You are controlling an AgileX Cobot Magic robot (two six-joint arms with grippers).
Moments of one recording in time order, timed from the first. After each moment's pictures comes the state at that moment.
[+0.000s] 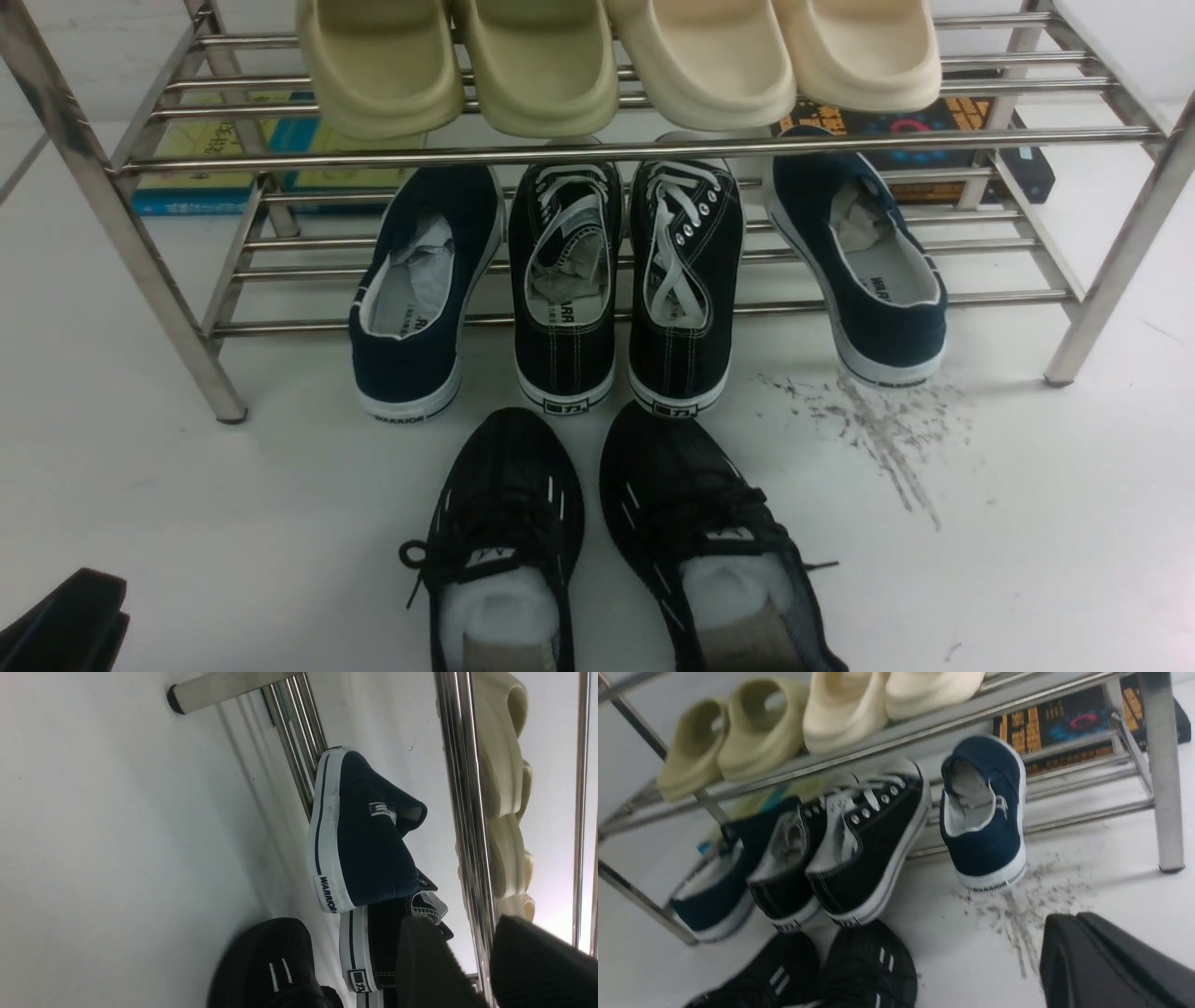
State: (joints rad) right arm -0.02 0.30 -0.48 0.58 0.61 -0.13; left arm -0.06 -0.01 0.03 -0.48 0.15 -0.79
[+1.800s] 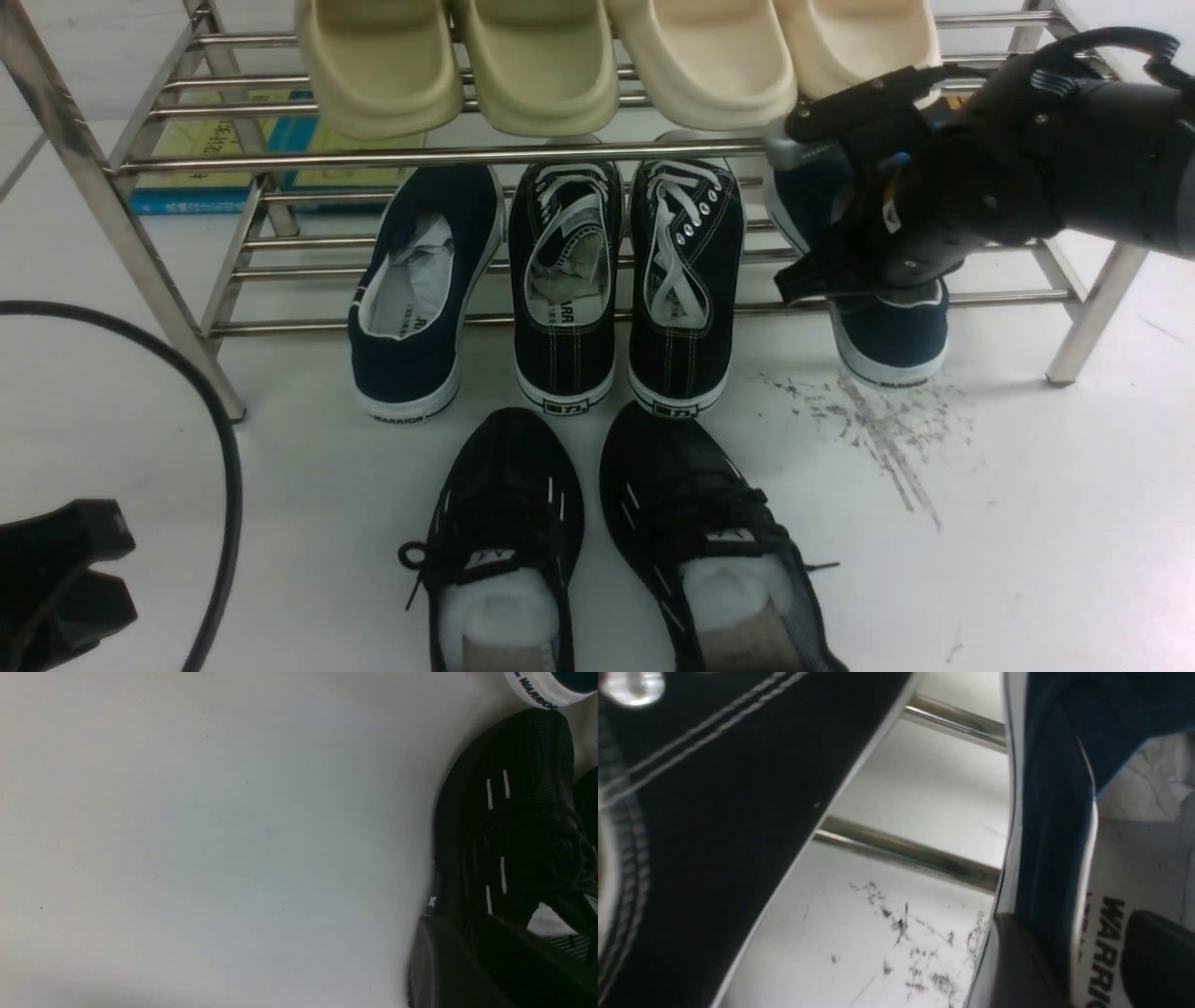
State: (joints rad) right arm 0.47 1.83 -1.39 -0.39 0.64 0.44; left arm -0.06 0.70 -0.66 -0.15 0.97 -0.47
